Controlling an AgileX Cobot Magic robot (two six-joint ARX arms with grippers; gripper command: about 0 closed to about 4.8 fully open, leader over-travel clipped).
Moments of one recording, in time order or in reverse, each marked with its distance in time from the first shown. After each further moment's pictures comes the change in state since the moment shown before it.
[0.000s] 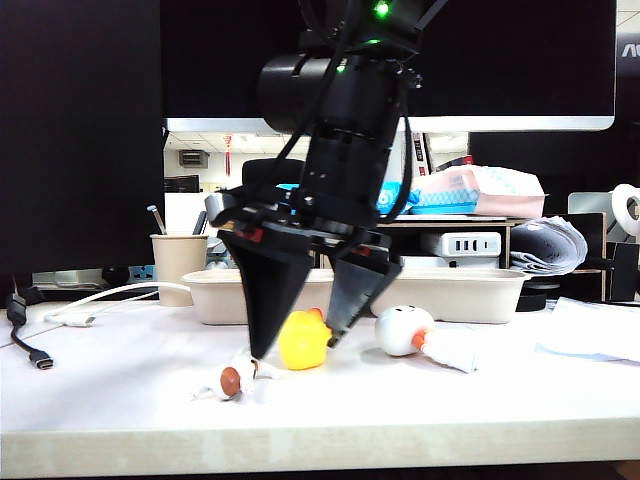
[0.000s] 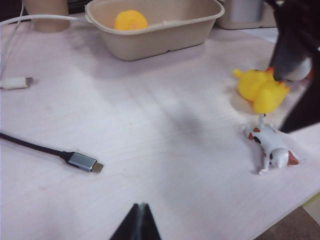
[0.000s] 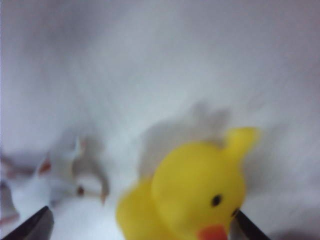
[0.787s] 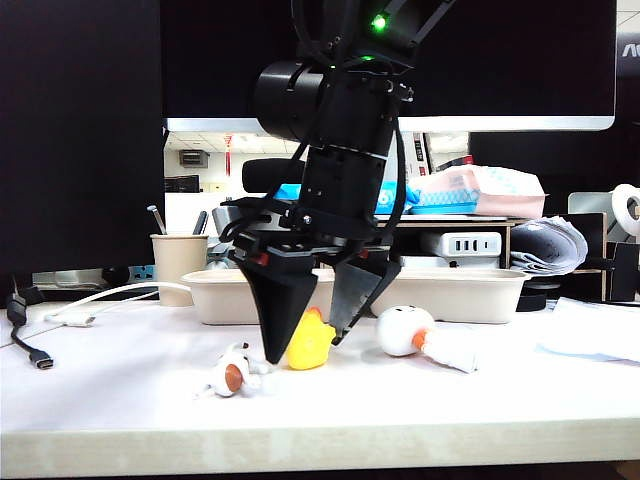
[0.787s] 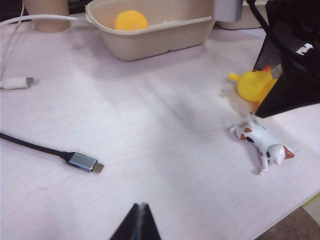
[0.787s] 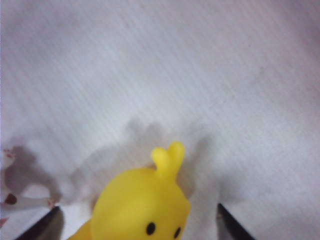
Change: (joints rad) left arm 0.000 0.000 0.000 0.000 0.000 0.000; right arm -0.003 0.022 -0.001 0.063 0.106 0.020
